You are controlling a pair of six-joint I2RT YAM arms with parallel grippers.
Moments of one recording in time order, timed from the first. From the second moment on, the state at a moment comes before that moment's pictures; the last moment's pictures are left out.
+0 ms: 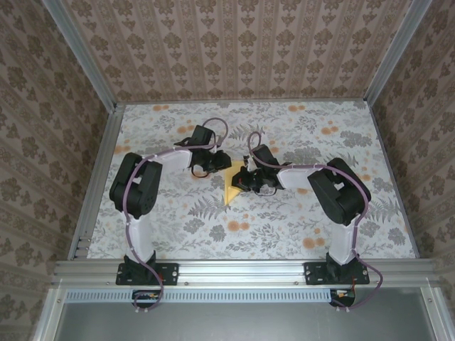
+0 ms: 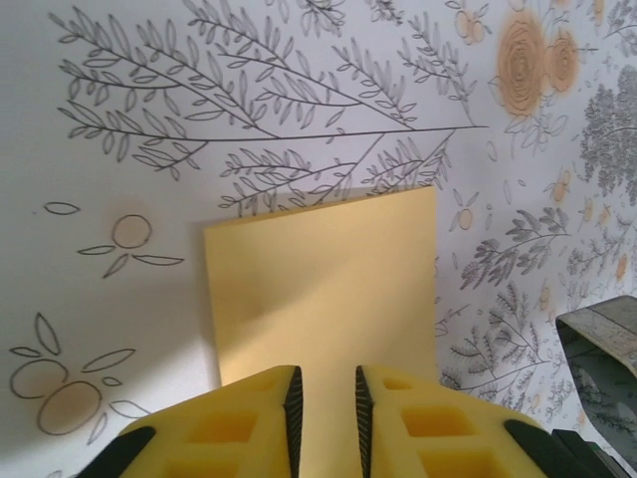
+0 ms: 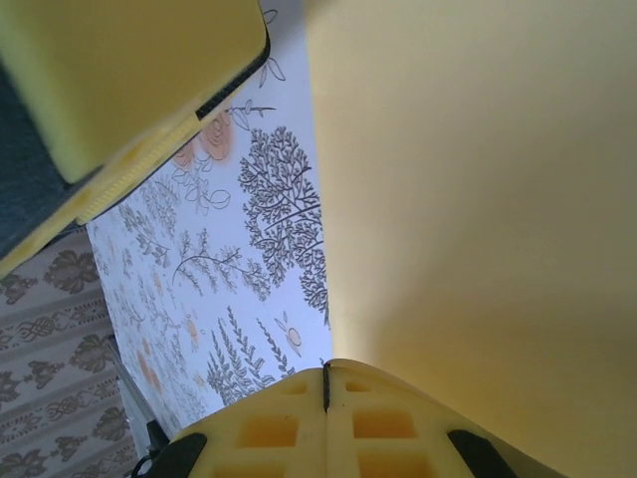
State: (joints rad) left arm -0.50 1.97 1.25 -0.27 0.47 -0.60; right arm 0.55 1.92 1.01 0.05 -0.55 0.91
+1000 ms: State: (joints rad) left arm -0.50 2.03 1.26 -0.30 0.47 -0.59; right arm 0.55 1.99 1.06 0.10 -0.55 0.91
